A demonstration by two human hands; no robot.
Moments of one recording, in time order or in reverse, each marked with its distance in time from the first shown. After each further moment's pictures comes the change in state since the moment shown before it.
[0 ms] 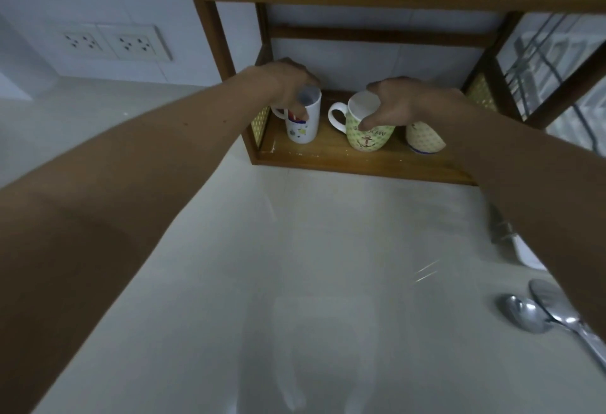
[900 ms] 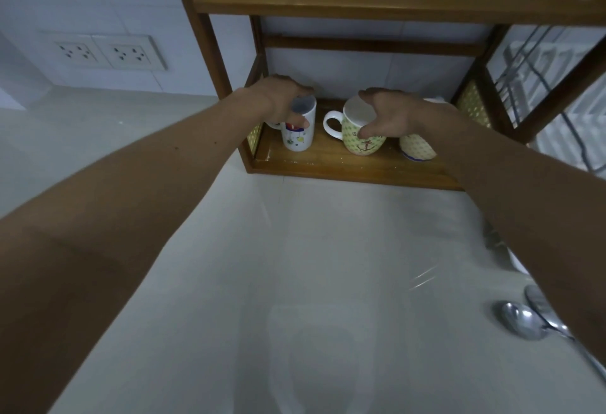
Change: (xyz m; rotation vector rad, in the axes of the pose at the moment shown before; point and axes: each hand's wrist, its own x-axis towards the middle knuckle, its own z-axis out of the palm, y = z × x) left_hand -0.002 -0.001 0.013 -0.088 0.033 -0.022; right_hand 0.006 0.010 0.011 0.023 0.031 -0.076
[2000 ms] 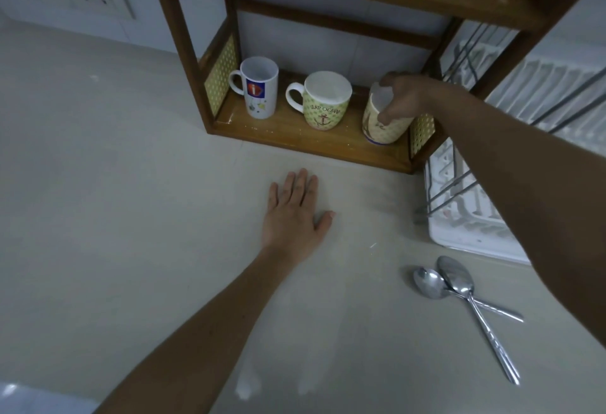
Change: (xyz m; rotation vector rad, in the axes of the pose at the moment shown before) left_hand -0.108 0.178 0.191 -0.220 0.272 -0.194; right_hand -0.039 0.076 -0.023 -0.047 -0.073 0.215
